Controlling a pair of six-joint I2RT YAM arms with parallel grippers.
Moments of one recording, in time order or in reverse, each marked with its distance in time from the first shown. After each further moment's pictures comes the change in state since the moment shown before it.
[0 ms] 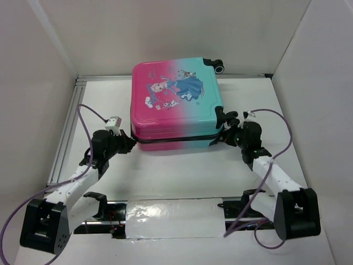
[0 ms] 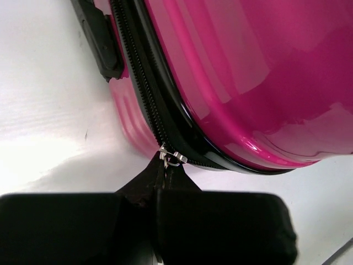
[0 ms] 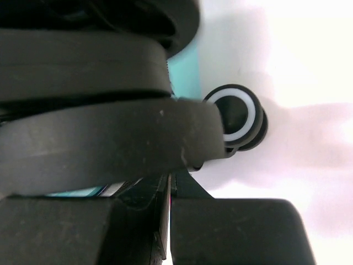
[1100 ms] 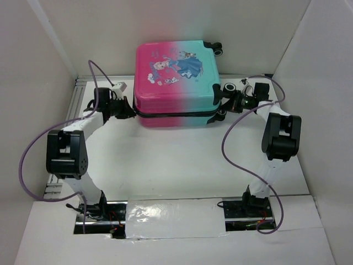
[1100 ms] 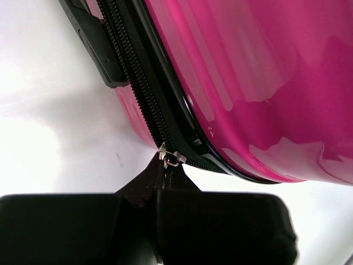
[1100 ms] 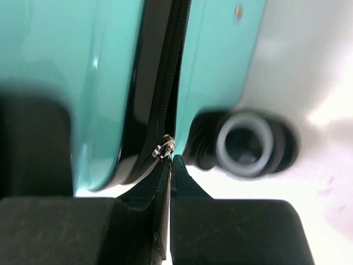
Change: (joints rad) left arm 0.185 0.789 0.762 -0.232 0.298 0.242; right arm -0.323 0.941 0.856 -0.189 -0.816 -0.250
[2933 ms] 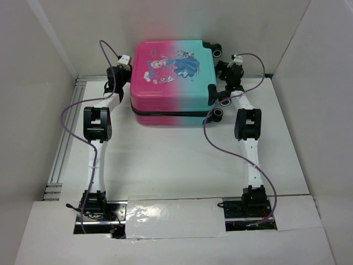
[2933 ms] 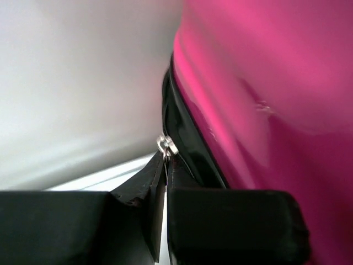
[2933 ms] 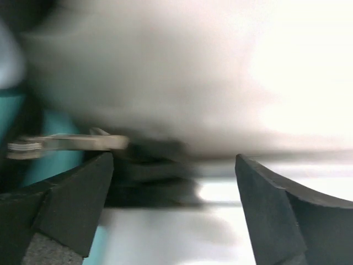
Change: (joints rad) left arm 0.004 1.033 1.174 0.527 -0.193 0.166; right arm 0.208 0.958 1.246 0.465 0.782 -0.010
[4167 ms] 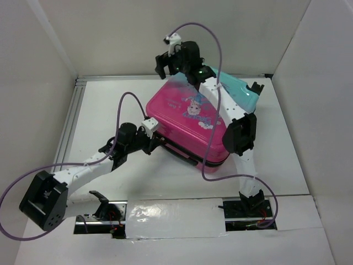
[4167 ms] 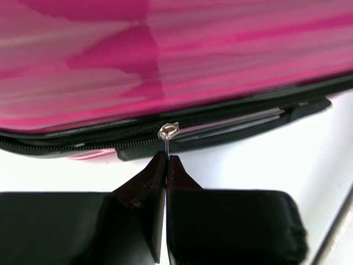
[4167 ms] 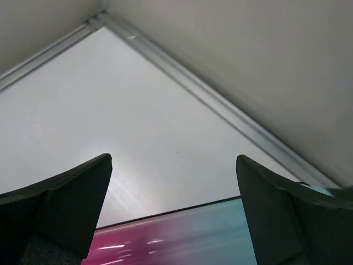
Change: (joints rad) left arm -0.535 -1.518 -1.669 -0.278 -0.020 -0.019; right arm 0.457 -0.658 -0.189 -0.658 -0.093 -0.317
